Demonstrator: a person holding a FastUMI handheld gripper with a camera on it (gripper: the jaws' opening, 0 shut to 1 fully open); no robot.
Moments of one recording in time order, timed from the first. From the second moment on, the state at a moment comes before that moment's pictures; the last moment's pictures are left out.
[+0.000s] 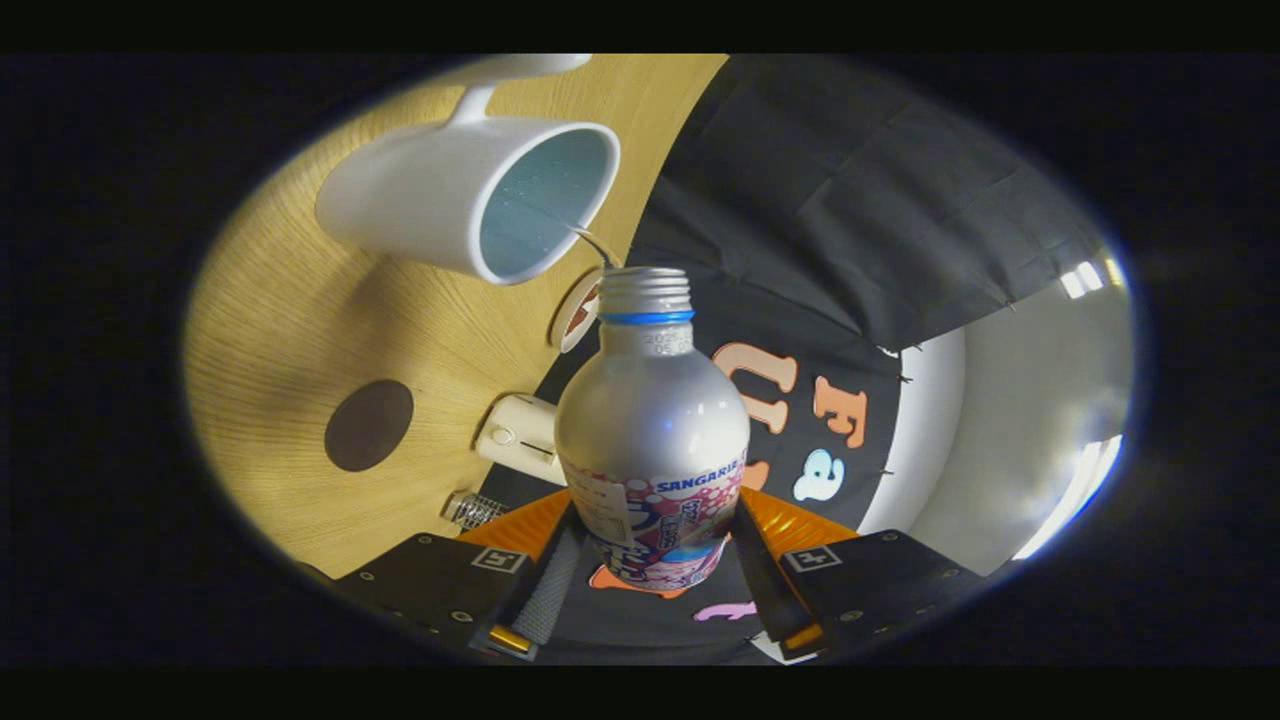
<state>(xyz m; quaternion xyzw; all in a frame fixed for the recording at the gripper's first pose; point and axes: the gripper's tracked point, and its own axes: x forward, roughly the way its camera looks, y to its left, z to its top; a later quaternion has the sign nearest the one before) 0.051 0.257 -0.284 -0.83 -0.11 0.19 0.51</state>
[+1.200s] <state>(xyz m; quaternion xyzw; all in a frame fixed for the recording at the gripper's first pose) 0.039 0.262 -0.295 -0.82 -0.11 0.22 0.51</state>
